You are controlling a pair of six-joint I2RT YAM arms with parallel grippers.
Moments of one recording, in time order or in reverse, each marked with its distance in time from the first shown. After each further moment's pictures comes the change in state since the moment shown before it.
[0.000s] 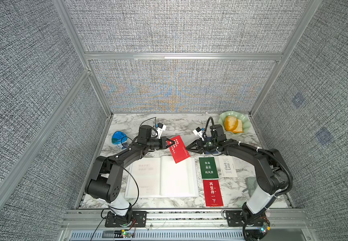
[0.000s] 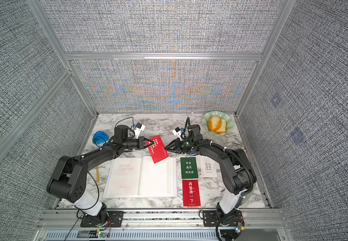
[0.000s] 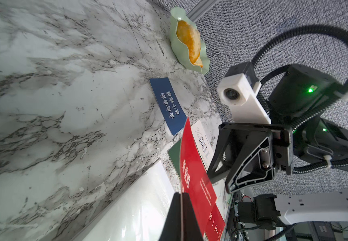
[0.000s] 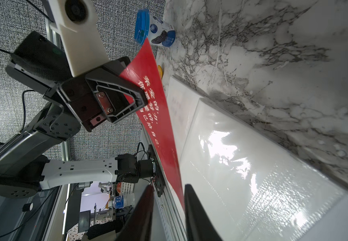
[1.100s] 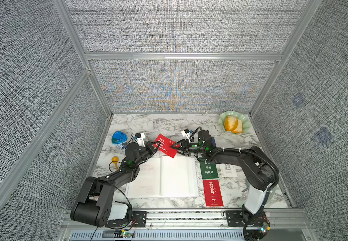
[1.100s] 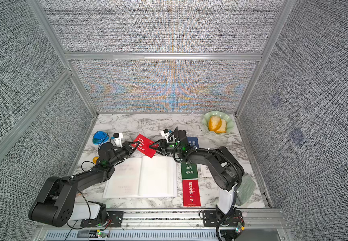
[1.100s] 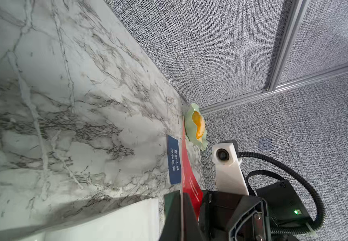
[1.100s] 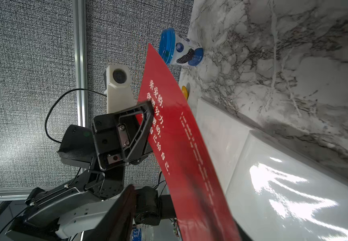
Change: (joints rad) left arm 0.065 -0.266 -0.463 0.564 -0.349 -0.546; right arm 0.230 0.135 -0.056 0.657 0.201 0.514
